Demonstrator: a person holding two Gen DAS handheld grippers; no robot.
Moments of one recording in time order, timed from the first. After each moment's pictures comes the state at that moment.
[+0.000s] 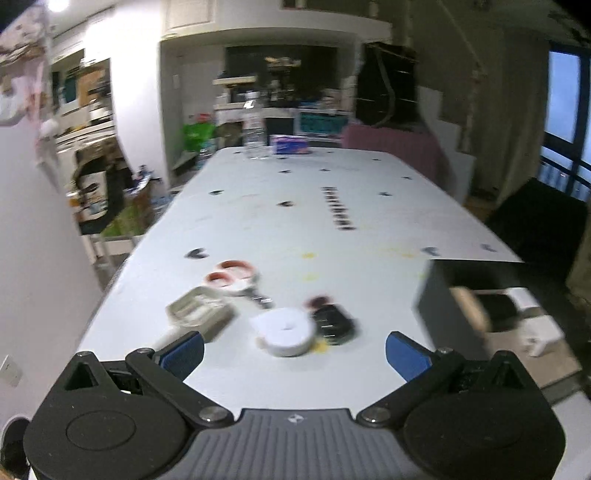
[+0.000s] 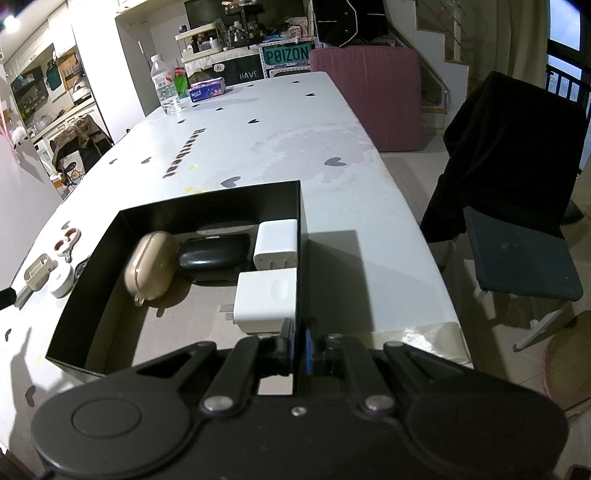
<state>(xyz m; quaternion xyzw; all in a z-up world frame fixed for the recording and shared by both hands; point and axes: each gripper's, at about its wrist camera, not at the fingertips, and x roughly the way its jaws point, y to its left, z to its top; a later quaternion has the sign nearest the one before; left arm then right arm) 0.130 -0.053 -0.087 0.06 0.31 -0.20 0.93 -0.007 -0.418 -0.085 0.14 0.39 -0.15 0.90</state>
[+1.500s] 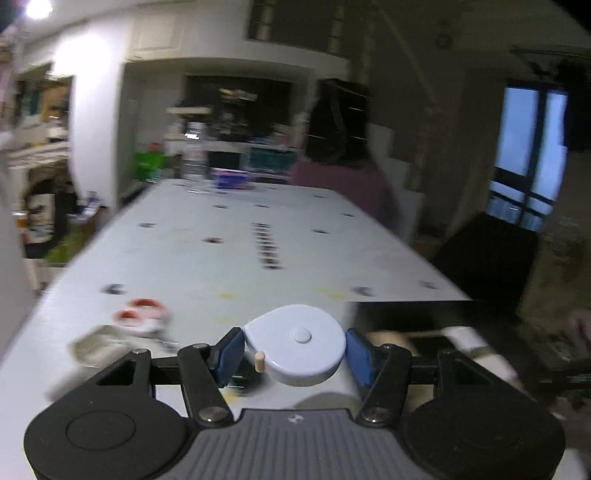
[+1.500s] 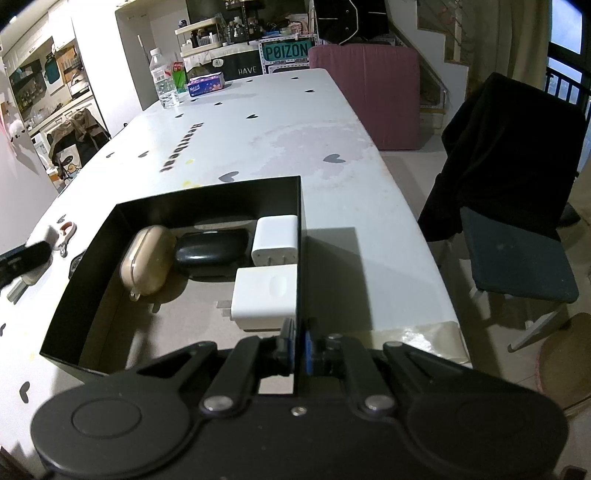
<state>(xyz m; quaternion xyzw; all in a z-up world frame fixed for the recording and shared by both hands) 0.117 -0.112 -0.085 0.01 0.26 -0.31 0.91 -0.004 -0.415 -0.087 0.13 0.40 -0.15 0.90</state>
